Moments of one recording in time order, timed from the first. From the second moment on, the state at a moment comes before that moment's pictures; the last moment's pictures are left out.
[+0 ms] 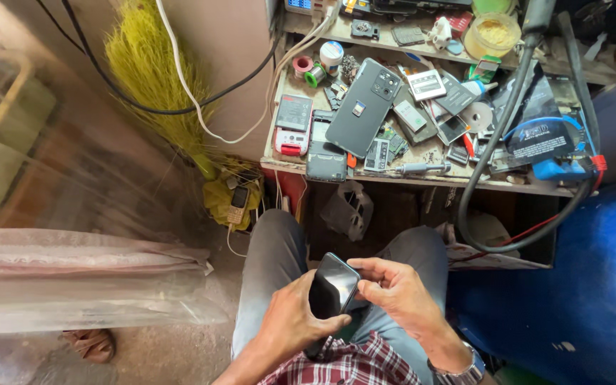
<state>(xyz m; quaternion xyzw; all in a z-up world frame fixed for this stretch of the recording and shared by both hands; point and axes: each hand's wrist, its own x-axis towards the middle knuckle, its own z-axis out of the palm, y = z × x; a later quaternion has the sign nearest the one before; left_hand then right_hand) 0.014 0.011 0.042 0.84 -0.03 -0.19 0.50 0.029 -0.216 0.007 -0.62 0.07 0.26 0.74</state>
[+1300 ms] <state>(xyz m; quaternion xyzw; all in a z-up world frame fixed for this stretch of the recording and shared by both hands) 0.018 0.048 -0.015 0.40 -0.11 -0.42 0.81 0.052 -0.202 0.031 -0.60 0.10 0.37 0.71</state>
